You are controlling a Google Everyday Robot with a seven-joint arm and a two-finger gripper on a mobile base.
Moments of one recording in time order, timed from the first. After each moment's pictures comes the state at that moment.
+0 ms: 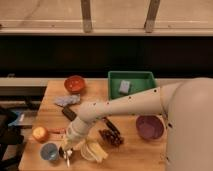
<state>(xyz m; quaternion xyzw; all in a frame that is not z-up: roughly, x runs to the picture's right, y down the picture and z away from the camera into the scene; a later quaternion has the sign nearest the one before) -0.184 0.270 0.692 -0.54 0.02 0.53 0.65</state>
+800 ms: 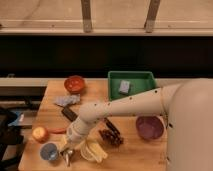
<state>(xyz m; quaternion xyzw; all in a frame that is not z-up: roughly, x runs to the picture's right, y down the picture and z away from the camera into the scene) -0.179 0.270 0.694 -0.54 0.02 0.54 0.65</state>
